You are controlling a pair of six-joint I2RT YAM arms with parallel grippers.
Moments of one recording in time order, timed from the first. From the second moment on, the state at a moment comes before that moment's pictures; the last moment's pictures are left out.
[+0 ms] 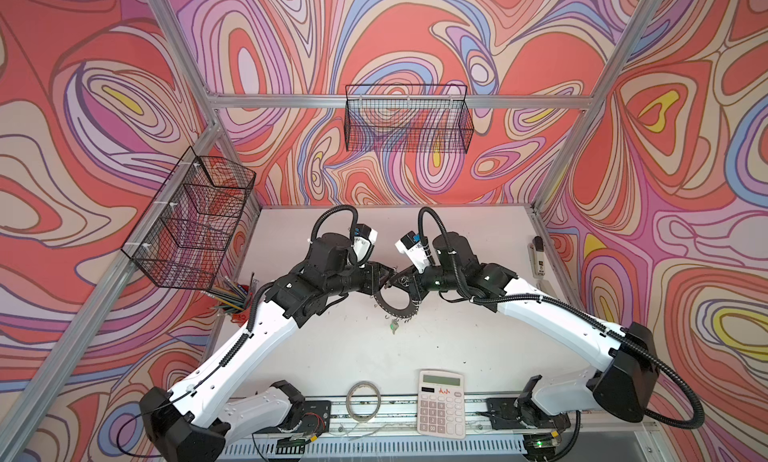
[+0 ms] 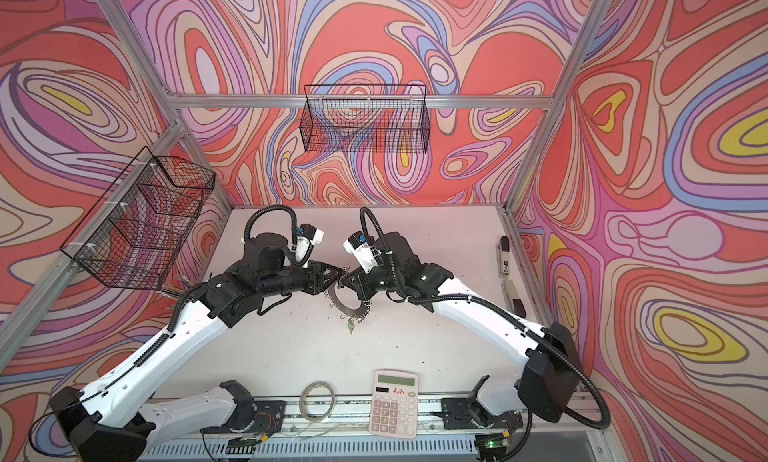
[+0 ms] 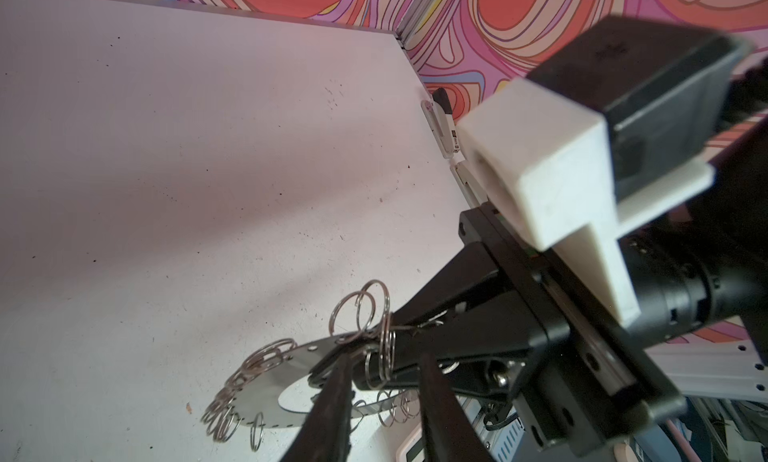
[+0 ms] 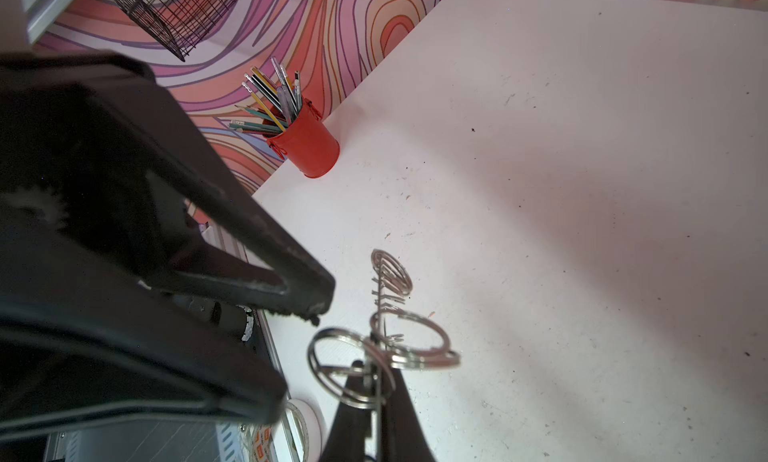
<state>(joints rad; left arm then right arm) -0.60 1.14 1.14 -0.54 0.33 -0.48 0.75 1.41 1.19 -0.35 -0.43 0.26</state>
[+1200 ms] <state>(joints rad) -0.66 1.33 1.55 -0.89 0.18 -0.47 0.75 1.24 1.27 -0.40 -0.27 0.19</state>
